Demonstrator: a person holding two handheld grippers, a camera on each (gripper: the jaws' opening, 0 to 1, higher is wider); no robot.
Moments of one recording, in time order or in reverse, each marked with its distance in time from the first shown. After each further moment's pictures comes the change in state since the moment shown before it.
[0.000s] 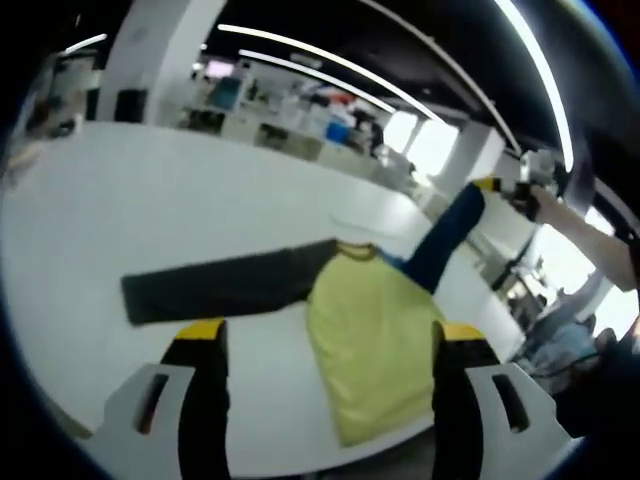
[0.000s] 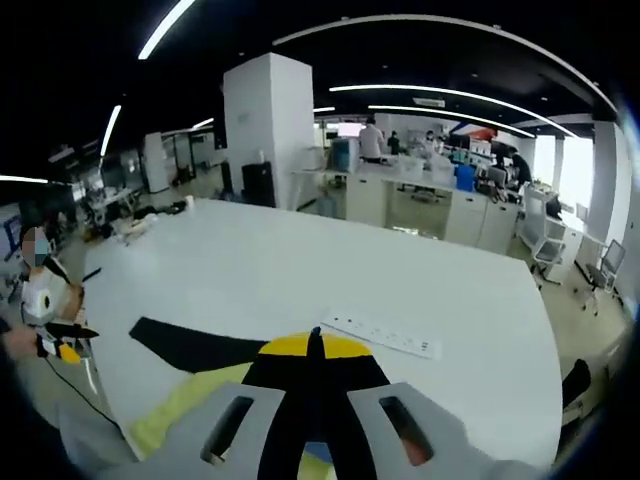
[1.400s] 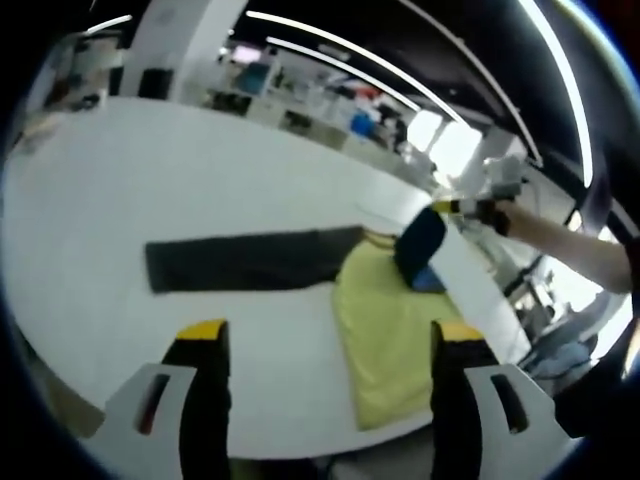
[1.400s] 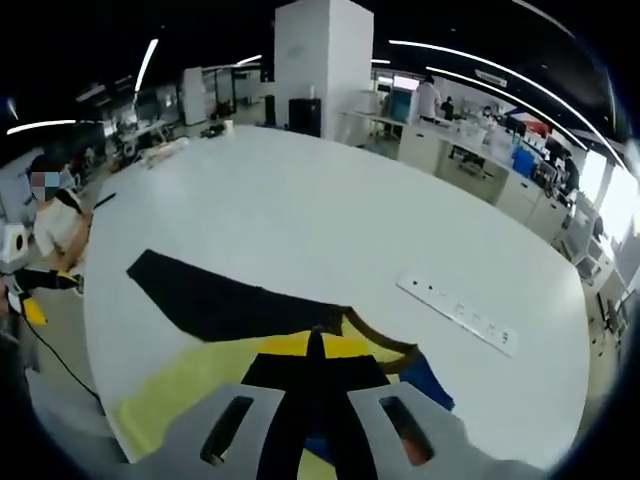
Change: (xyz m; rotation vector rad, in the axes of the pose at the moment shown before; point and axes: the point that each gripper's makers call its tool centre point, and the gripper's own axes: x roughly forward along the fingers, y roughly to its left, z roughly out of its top) left arm -0.011 0.031 -0.021 -0.082 0.039 0.069; right arm 0.140 0.102 -0.094 -0.132 0.251 0.144
